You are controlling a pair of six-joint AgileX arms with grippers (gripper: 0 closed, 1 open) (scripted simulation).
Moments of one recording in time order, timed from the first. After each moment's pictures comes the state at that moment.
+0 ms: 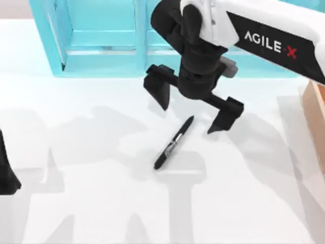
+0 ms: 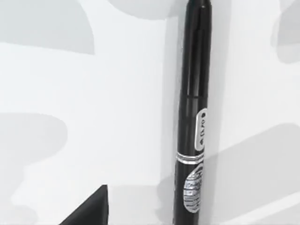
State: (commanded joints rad) left arm 0.00 0.00 0.00 0.00 0.00 0.00; right arm 0.64 2.32 2.04 -1.23 -0.02 1.21
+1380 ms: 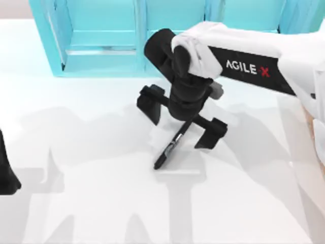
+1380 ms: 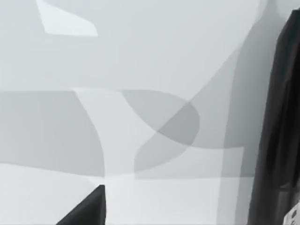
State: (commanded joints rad) left arm 0.00 0.00 0.00 0.00 0.00 0.00; right arm 0.65 2.47 1.91 -0.92 -0.02 1.23
